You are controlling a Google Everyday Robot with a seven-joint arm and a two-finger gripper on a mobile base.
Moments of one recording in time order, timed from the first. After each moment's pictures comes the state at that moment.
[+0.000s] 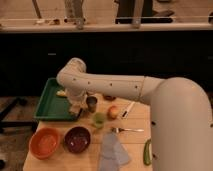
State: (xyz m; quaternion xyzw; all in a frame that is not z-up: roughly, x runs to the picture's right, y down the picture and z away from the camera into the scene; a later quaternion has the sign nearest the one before) arm -0.157 0.069 0.775 -0.20 -0.20 -0.53 0.80
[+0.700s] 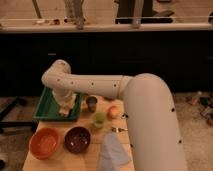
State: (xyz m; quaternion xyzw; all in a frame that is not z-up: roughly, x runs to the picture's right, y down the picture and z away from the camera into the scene) arm -0.224 0.084 0.800 -0.21 -0.21 -0.57 0.77
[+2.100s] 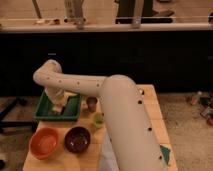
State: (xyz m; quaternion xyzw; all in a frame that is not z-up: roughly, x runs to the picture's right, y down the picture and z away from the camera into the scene) arm -0.270 0.071 0.848 -0.22 -0.21 -0.56 0.77
